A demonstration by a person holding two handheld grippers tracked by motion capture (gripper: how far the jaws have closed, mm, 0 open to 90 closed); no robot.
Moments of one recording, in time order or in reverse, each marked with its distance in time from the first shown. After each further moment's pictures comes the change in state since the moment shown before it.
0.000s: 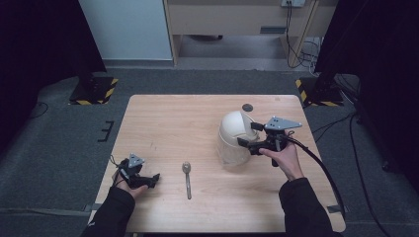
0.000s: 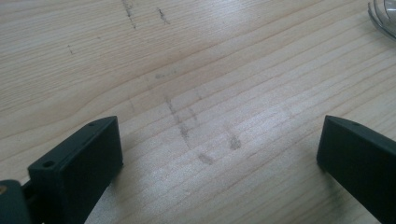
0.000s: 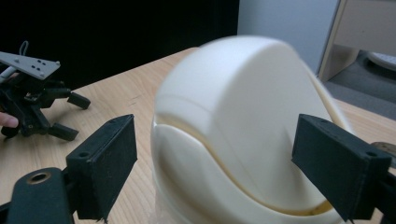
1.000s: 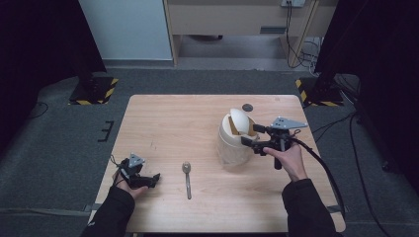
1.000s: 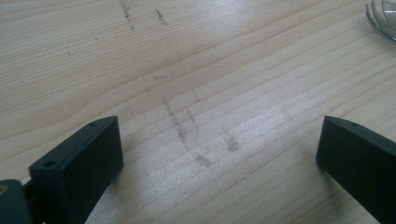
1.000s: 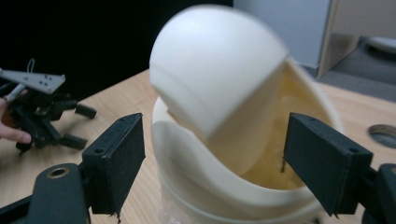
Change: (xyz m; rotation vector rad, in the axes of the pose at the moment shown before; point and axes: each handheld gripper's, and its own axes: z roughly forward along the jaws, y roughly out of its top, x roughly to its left) left arm 0.000 0.002 0.000 0.002 -0.005 -0.011; right arm -0.005 0.001 -0.019 -0.025 -0.015 0.090
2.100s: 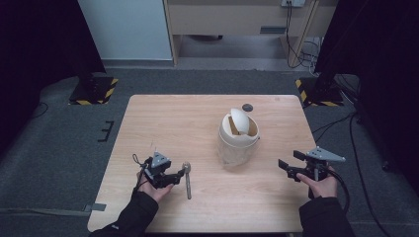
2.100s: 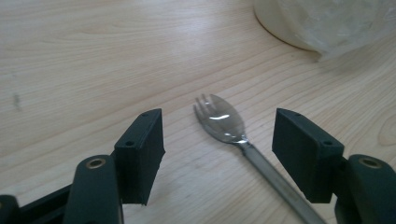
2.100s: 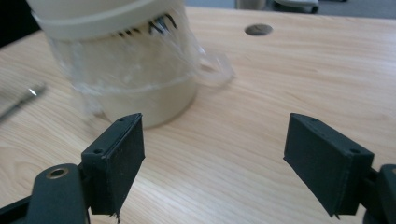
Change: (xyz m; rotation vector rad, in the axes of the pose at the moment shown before) left arm -0.093 0.045 -0.003 -0.099 -0.121 -0.033; right arm -0.027 -0.093 -0.091 0.115 -0.313 0.093
